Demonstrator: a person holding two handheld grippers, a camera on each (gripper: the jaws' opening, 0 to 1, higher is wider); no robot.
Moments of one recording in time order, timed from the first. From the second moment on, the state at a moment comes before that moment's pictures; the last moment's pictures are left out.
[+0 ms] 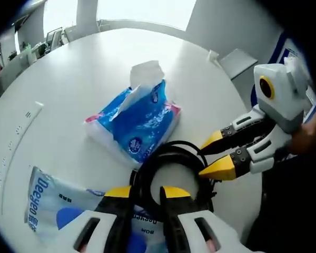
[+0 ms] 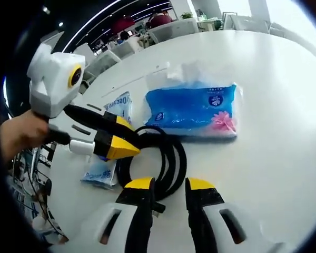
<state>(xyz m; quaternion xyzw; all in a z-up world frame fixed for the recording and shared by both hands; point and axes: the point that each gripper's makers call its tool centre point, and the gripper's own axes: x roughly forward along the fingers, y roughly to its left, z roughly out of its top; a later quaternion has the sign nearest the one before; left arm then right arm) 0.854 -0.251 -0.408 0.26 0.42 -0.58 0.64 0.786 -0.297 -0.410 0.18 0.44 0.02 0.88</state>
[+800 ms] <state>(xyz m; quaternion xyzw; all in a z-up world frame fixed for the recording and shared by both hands) 0.851 -0.246 -0.401 0.26 0.44 -0.55 0.66 0.786 -0.300 -0.406 0.23 0.43 0.00 0.87</state>
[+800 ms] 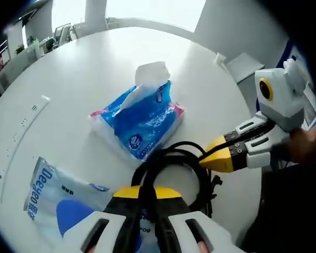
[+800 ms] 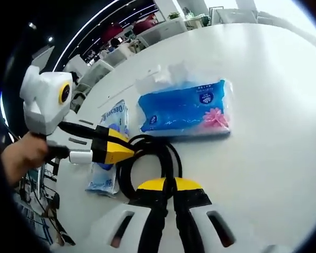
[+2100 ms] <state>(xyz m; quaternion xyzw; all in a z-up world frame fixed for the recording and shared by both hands) 0.802 -0.254 -0.363 0.23 0.44 -0.57 0.66 0.740 -0.312 -0.358 0.22 0.39 0.01 0.89</state>
